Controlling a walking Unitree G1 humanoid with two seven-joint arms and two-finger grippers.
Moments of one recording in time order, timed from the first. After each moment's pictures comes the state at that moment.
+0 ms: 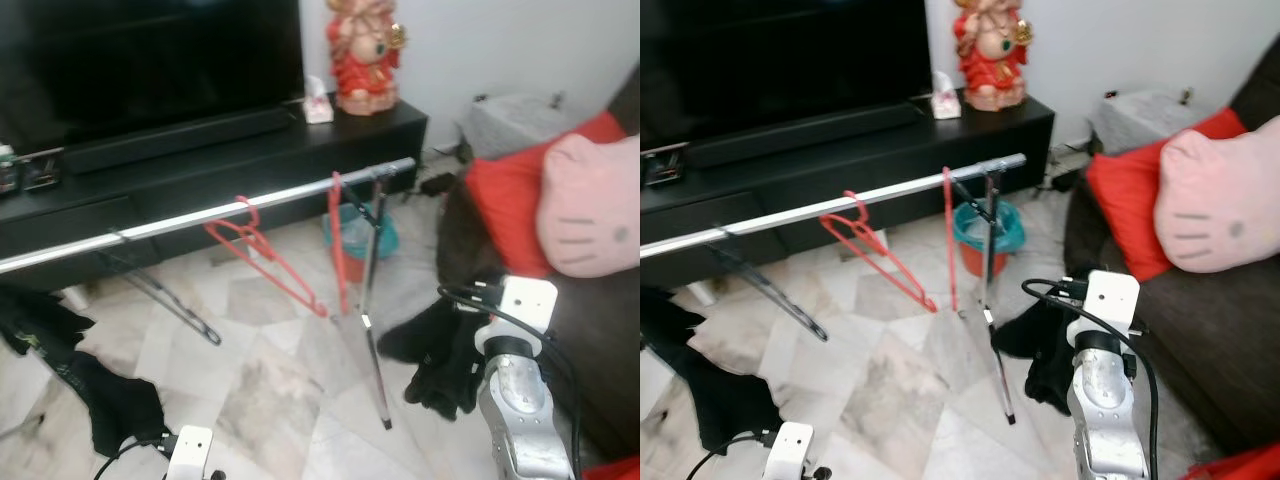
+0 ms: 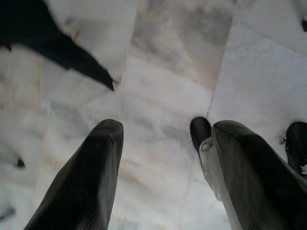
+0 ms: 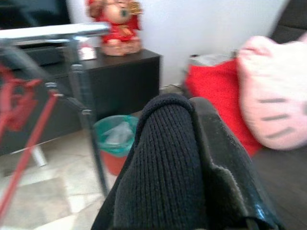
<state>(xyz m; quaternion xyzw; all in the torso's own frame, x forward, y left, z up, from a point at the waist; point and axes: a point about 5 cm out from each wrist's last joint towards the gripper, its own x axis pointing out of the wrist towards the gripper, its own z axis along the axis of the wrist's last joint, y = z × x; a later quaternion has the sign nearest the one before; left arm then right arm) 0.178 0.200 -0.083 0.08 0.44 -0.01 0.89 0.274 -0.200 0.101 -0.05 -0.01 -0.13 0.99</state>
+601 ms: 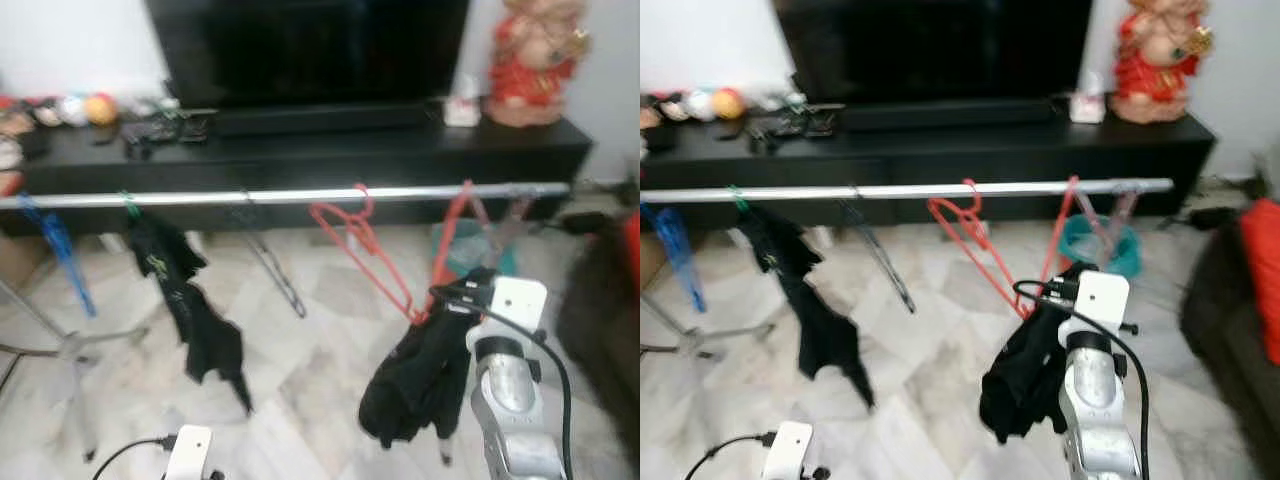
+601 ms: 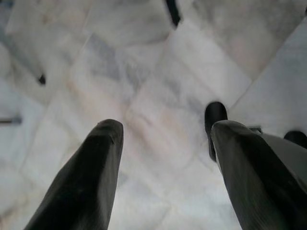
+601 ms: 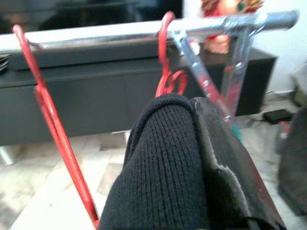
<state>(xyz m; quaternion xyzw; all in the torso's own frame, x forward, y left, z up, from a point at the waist) 0.176 0.197 -0.084 0.07 0.45 -0.01 0.89 0.275 -0.195 0.099 -0.05 0.00 -0.13 0.99</state>
